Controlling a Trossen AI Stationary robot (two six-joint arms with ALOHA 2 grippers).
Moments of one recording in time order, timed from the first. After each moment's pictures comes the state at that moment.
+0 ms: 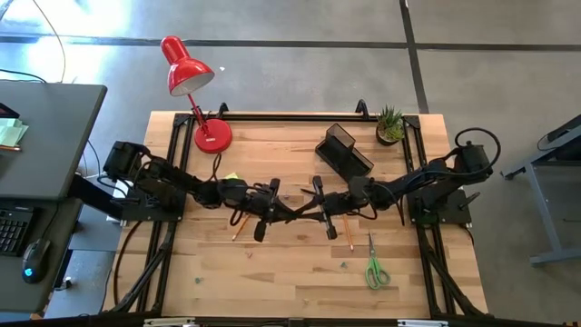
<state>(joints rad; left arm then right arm) -0.03 1.60 0.61 0.91 0.10 -0.20 0.14 1.59 0.66 0.94 -0.13 -0.14</state>
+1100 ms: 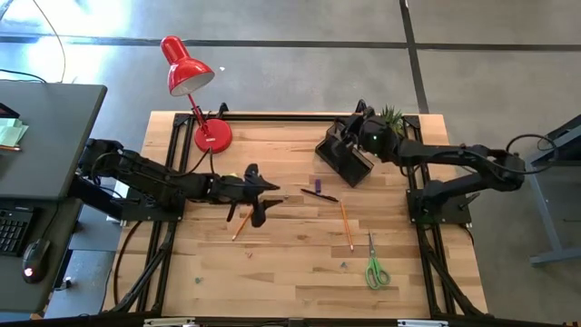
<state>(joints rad) -0.03 1.35 0.61 0.32 -0.28 -0.19 -0.44 1.25 0.66 0.31 0.33 -0.11</state>
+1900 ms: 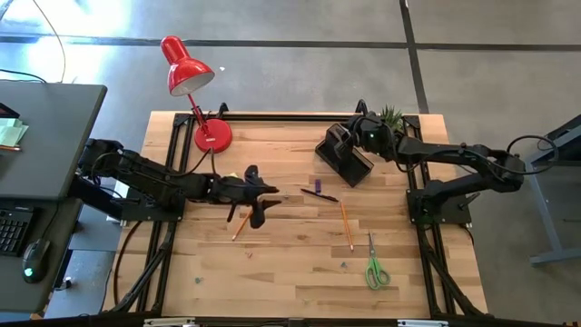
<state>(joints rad) -0.03 1.35 0.61 0.28 -0.26 -0.21 -0.48 1.25 0.66 0.15 0.28 0.04</state>
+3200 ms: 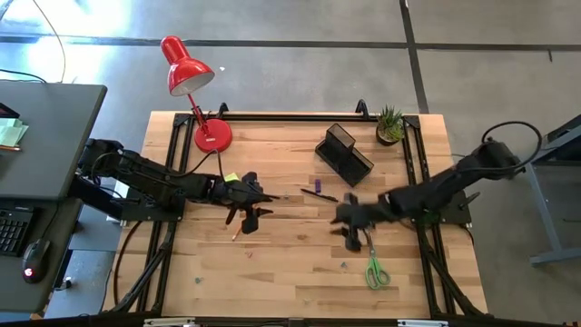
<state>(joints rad) -0.03 1.35 0.61 0.08 -0.14 -0.19 0.38 1.34 0.67 -0.10 0.15 0.42</state>
